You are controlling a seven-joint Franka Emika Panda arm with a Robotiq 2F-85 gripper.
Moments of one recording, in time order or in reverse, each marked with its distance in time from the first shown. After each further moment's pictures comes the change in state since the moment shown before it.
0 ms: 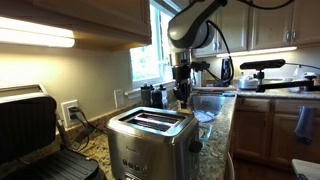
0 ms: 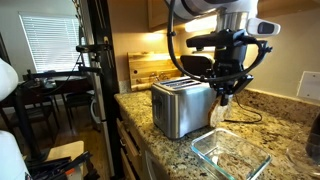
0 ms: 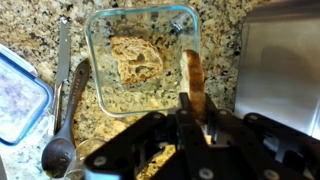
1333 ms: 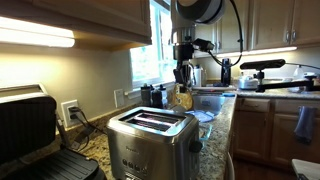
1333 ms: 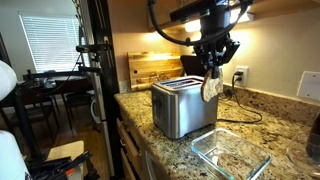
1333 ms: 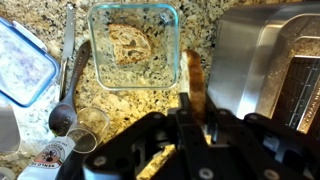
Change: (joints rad) arm 0.032 -0.185 0.030 -0.049 -0.028 -0.032 0.005
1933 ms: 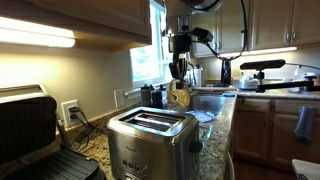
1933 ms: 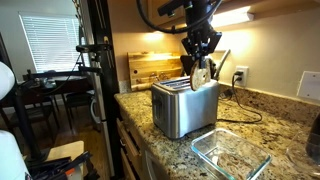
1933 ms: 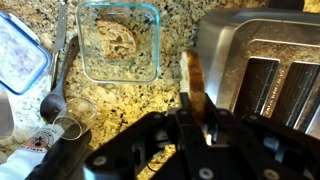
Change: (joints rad) arm 0.042 -0.057 0.057 -0.005 -0.034 -0.042 0.070
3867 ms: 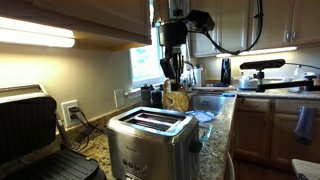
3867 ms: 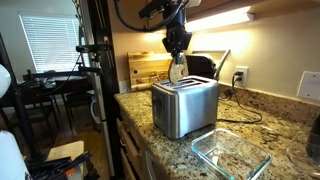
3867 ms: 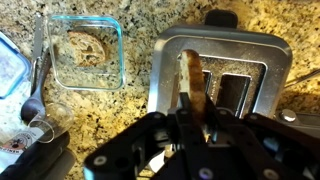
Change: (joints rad) arm 0.073 -0.049 0.107 -0.017 -0.020 -0.072 0.180
